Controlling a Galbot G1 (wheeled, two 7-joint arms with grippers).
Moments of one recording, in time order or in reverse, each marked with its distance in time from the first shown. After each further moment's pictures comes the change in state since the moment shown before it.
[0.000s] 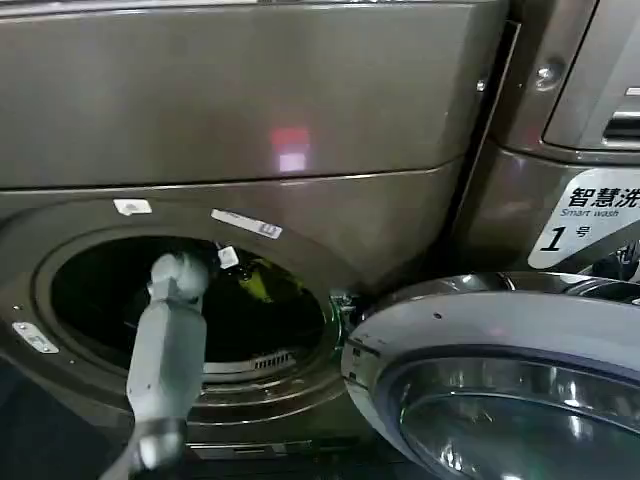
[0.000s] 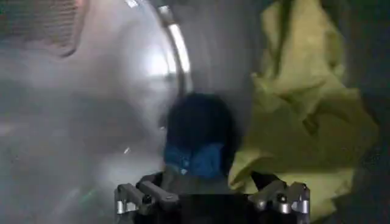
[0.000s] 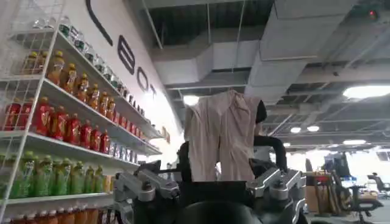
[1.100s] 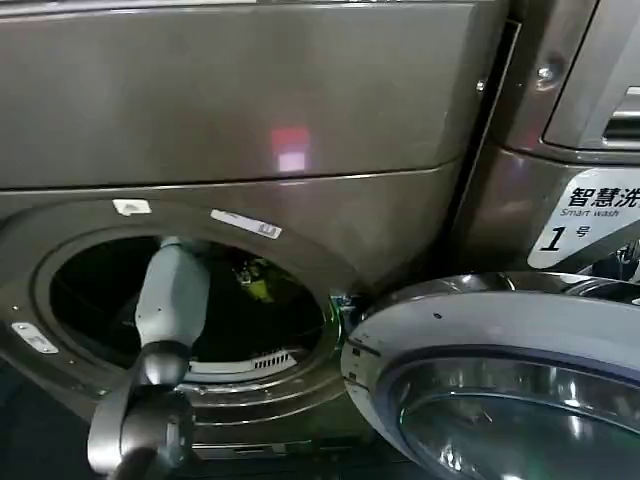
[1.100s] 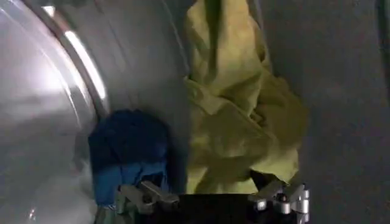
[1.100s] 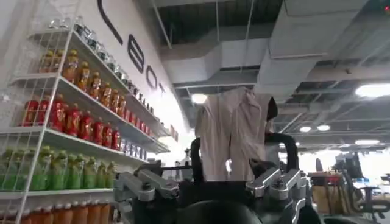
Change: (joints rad) left arm -0.183 0.016 0.019 0.412 -0.009 0.010 -0.049; right arm 0.020 0.030 -0.048 0.041 -0.011 0.011 -0.004
